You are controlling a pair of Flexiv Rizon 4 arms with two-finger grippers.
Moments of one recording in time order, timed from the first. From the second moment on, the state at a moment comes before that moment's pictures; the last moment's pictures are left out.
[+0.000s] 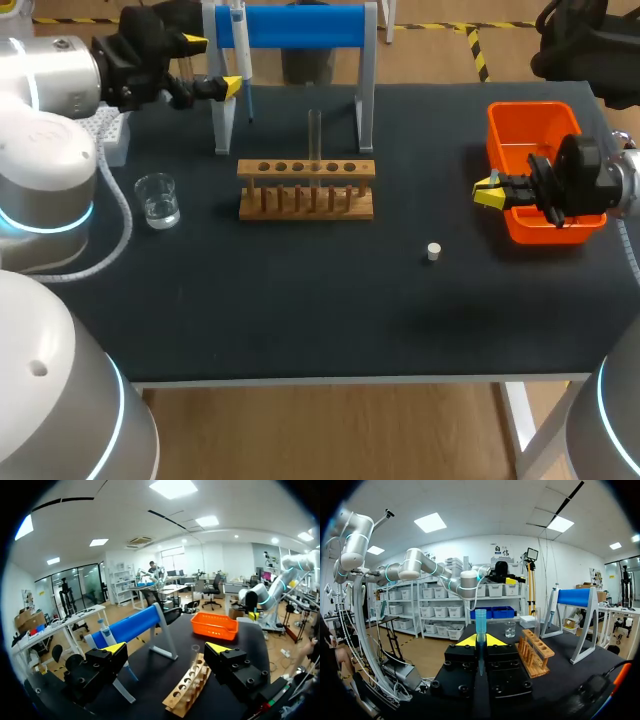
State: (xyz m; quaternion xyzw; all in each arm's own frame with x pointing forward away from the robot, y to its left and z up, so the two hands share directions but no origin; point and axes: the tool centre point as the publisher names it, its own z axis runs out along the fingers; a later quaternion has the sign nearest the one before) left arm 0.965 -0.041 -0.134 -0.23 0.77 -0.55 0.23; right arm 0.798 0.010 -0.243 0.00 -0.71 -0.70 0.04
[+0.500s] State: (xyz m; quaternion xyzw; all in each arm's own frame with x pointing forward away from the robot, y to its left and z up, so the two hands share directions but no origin) left arm 1.004 -0.036 -0.139 -0.32 0.73 -0.54 0.28; right arm 0.798 0.010 -0.243 0.00 -0.71 -0.70 0.04
